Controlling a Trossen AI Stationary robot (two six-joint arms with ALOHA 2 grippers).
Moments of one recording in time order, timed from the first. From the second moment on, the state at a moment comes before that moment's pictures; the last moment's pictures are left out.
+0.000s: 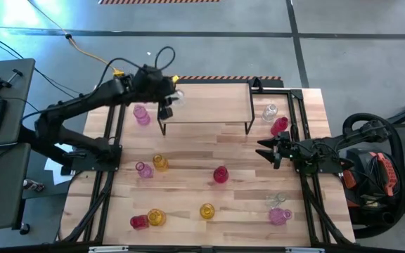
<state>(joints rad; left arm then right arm) 0.47 1.29 1.30 -0.70 -0.11 0.34 0.29 0.26 0.01 0.07 0.50 0.63</state>
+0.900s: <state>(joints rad) 0.74 1.46 1.42 -0.80 0.08 0.31 0.29 0.26 0.01 0.07 0.50 0.63</state>
